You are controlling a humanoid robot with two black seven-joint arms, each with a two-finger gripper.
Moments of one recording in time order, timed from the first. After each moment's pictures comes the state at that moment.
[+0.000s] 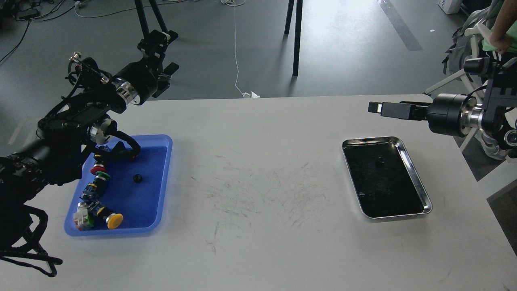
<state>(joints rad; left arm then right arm) -1.04 0.24 -0.23 -0.37 0.30 -0.28 -0.49 1.40 -0.88 -0.41 1.21 -1.06 0.13 0.45</state>
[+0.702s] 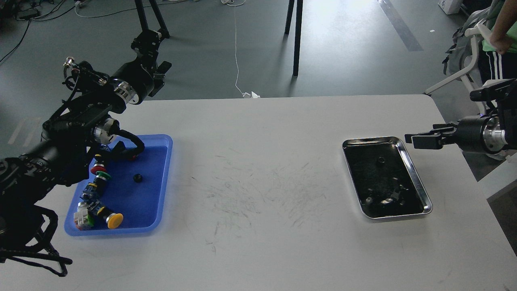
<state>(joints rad) -1.04 0.21 -0.24 -0.30 0.25 -0.28 -0.49 1.26 -0.81 -0.48 0.92 -1.30 0.13 0.46</state>
